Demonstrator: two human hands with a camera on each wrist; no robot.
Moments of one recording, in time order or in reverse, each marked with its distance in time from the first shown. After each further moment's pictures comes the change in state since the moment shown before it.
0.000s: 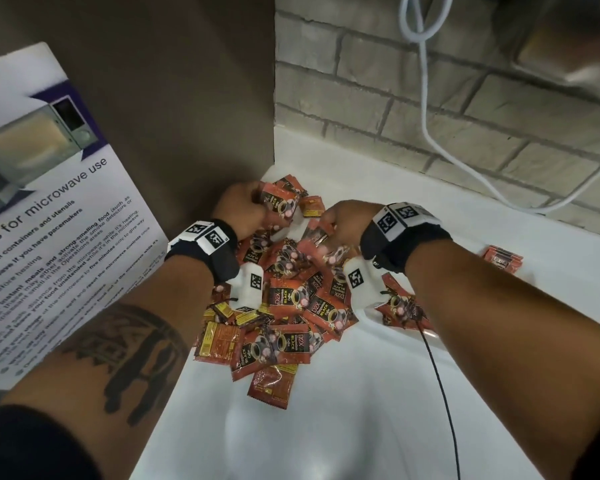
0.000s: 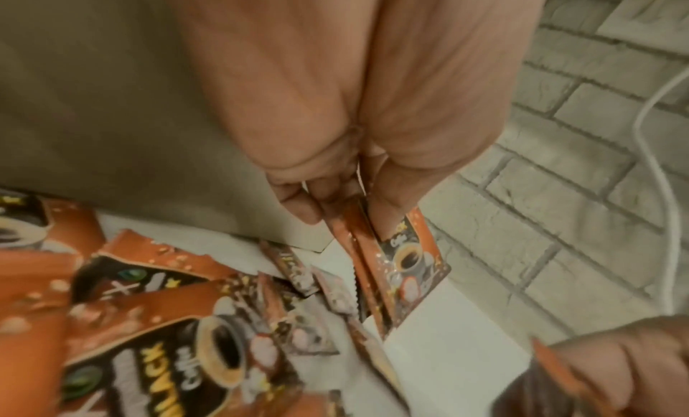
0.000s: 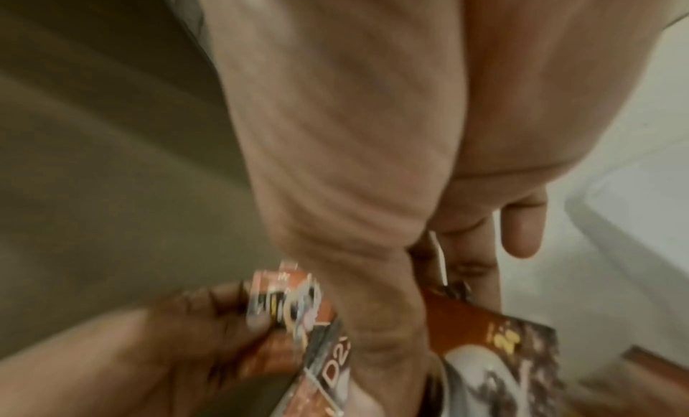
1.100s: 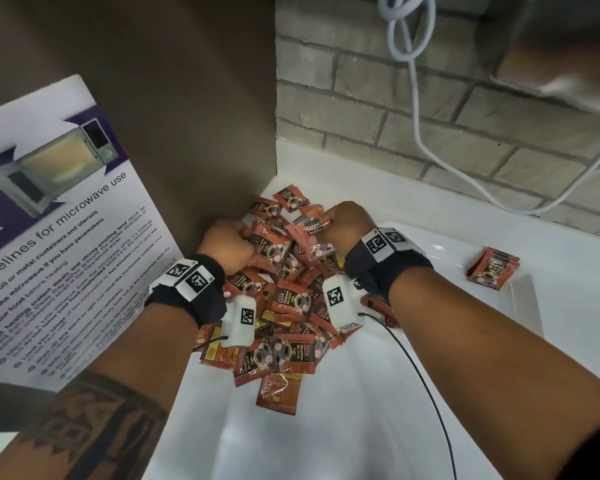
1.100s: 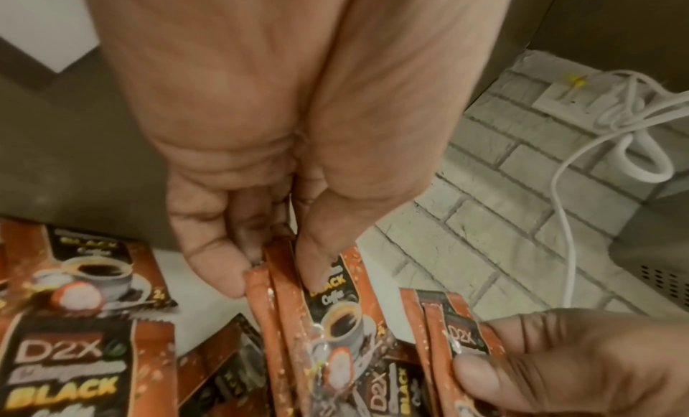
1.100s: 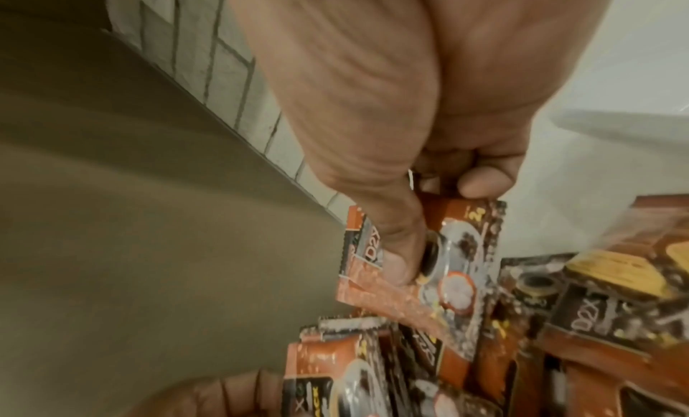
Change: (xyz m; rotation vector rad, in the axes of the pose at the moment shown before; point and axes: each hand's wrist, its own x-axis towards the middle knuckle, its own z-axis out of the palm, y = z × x) left_hand -0.040 -0.019 -0.017 0.313 0.041 -0.137; right_hand 0.002 -0.016 0.023 0.395 0.356 0.135
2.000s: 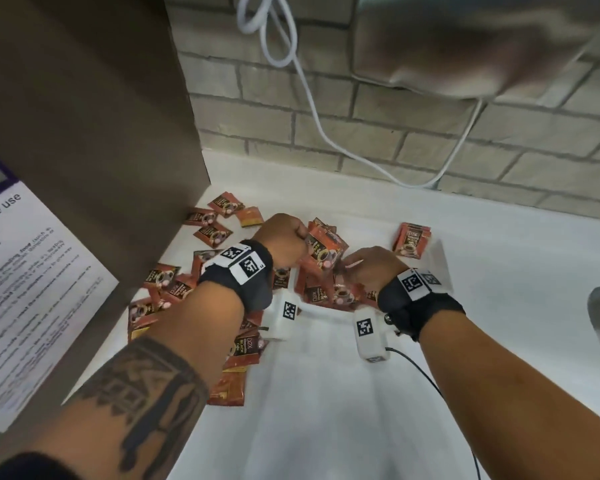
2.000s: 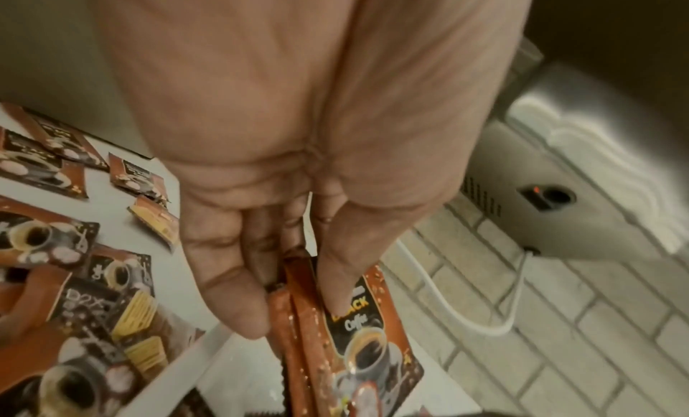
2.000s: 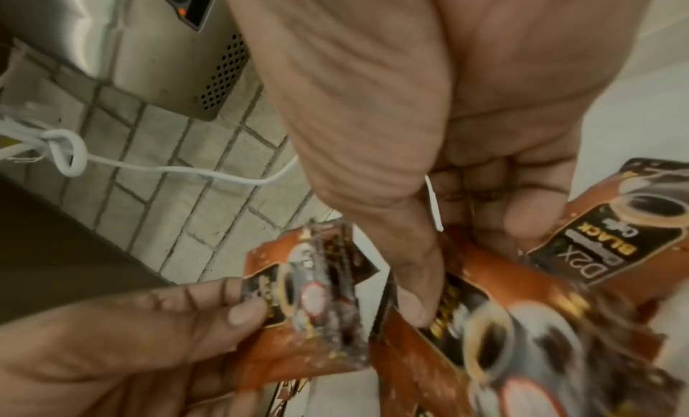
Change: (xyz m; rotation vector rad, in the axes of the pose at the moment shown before) left_hand -0.046 0.135 0.106 0.135 -0.337 0.348; right_hand -0.105 0.148 -0.040 -0.020 -0.059 0.241
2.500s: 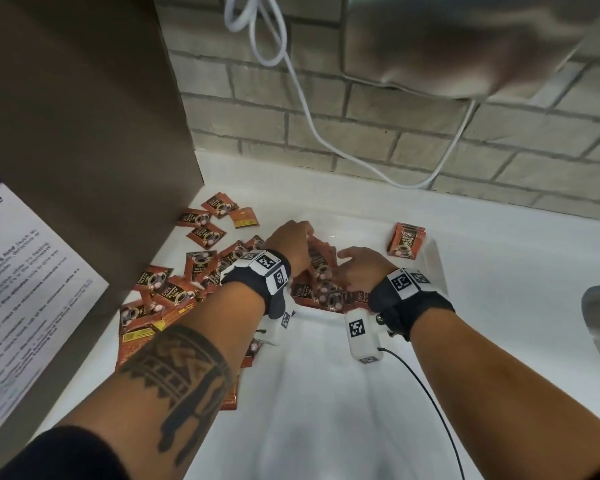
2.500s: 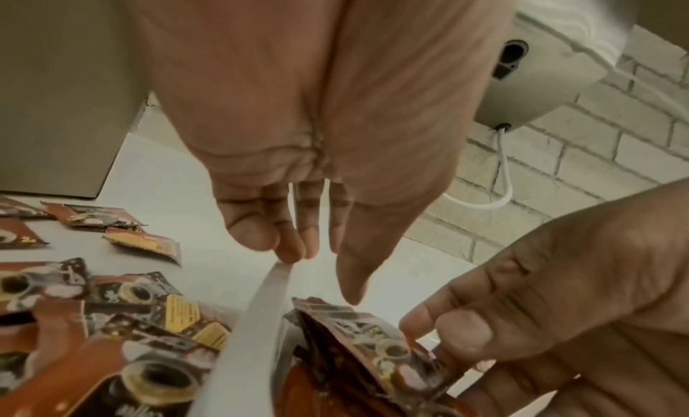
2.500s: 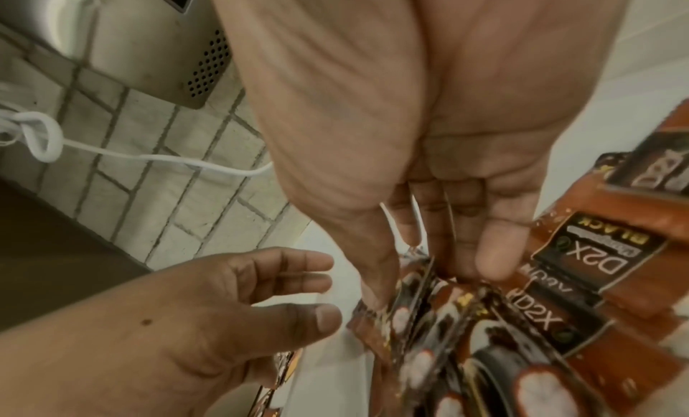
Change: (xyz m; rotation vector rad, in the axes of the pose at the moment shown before) left_hand 0.028 -0.005 0.036 0.332 0.015 0.081; right_hand 0.006 -0.003 0.005 0.309 -0.036 0.072
